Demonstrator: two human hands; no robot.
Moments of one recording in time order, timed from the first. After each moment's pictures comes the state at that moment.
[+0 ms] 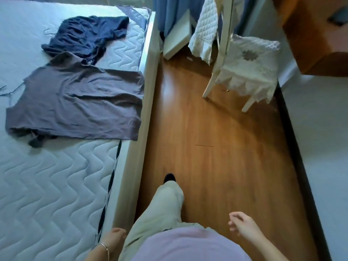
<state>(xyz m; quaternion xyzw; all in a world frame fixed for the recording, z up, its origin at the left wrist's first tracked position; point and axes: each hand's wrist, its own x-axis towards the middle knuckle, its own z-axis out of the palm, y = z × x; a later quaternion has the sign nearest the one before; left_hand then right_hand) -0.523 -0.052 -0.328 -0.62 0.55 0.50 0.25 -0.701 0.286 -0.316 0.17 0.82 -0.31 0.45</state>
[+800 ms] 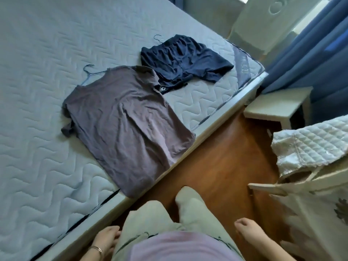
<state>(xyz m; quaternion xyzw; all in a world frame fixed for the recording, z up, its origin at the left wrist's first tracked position) -0.813 -0.140 -0.323 -0.80 0.28 0.53 0.05 -1.213 -0.018 -0.302 -0.20 0.85 0.01 0.49</state>
